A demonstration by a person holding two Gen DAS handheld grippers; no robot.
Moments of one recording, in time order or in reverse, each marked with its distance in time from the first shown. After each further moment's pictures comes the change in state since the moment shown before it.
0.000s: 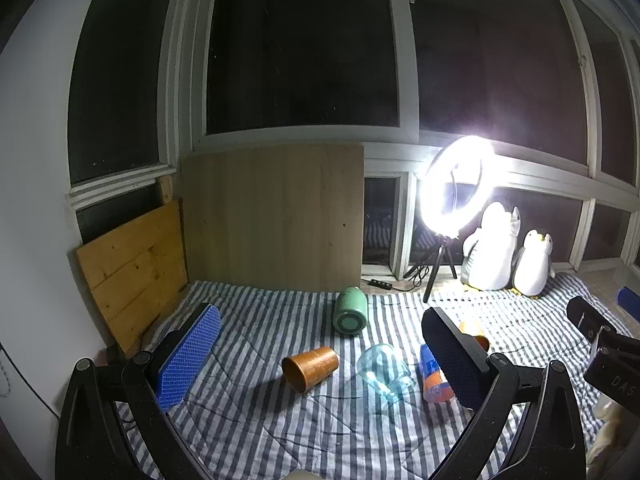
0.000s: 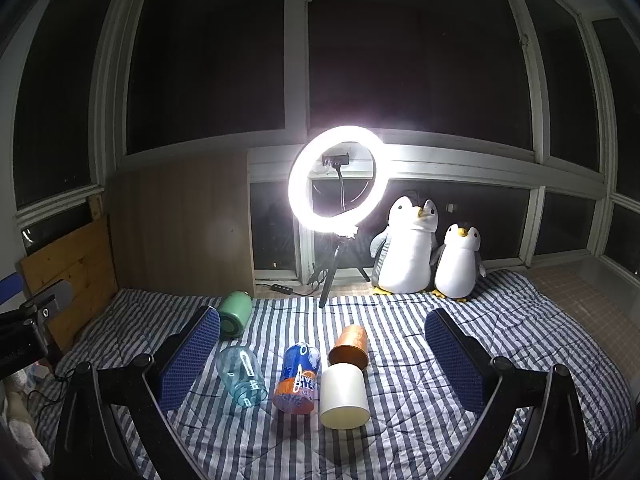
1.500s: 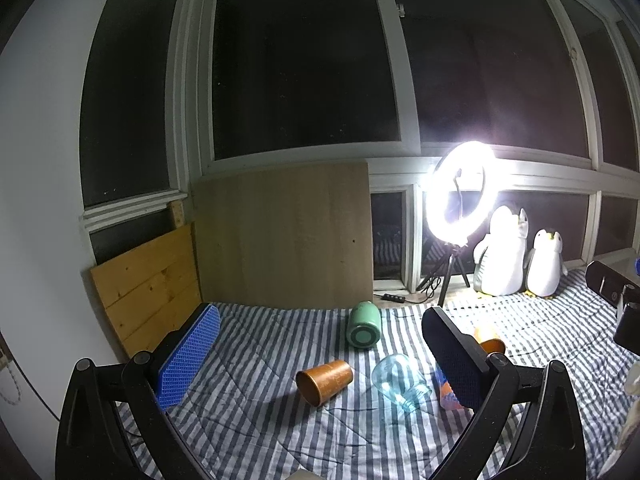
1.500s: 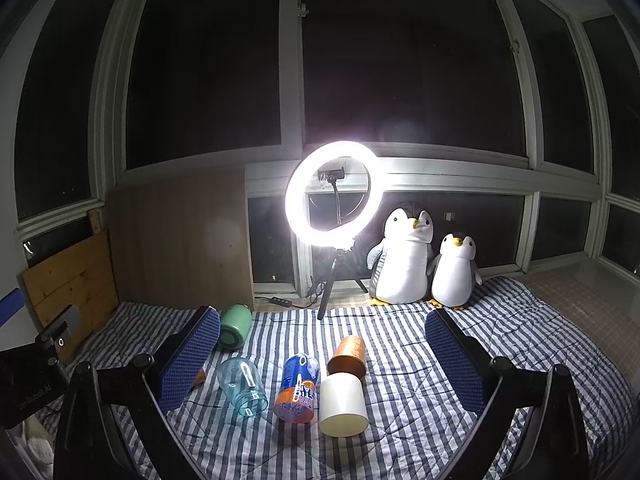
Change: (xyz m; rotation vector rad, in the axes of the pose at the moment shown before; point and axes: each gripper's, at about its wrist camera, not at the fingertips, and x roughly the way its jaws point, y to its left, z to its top) left arm -0.006 -0.006 -0.017 0.055 -0.089 0.046; right arm -0.014 -0.003 0.006 0.018 -0.045 -0.007
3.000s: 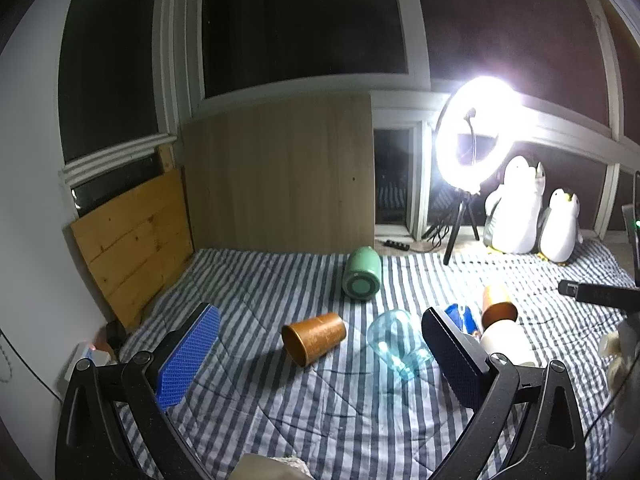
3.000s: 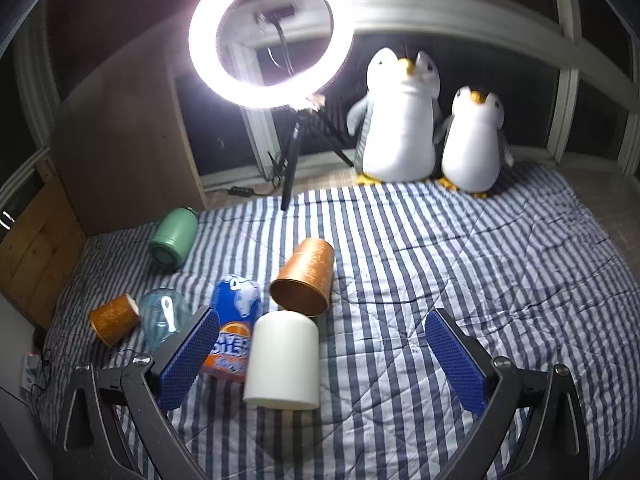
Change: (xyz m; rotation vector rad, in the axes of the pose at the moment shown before) left arm 0.073 -0.030 -0.032 -0.015 0.225 0.028; right arm 0.210 -0.098 -0.050 0.097 0.530 0.059
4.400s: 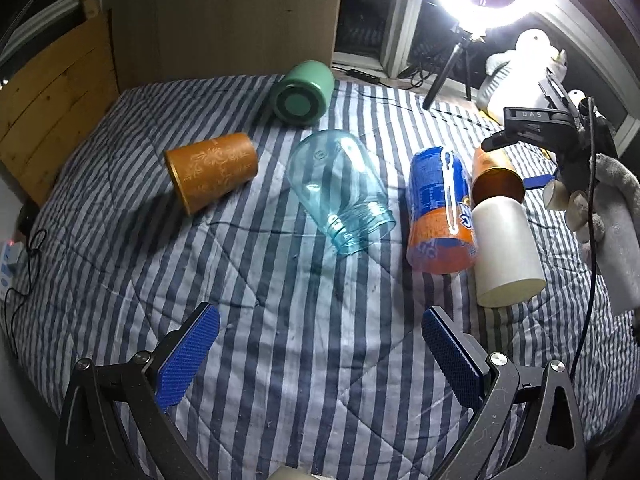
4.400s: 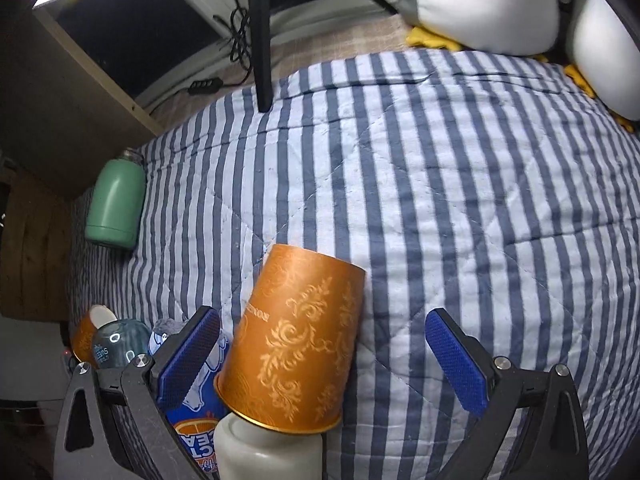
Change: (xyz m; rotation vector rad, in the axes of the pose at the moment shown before) left arm 0.138 -0.073 -0.088 -0.082 0.566 -0.132; right arm 0.237 0.004 0.068 0.049 0.595 0.188
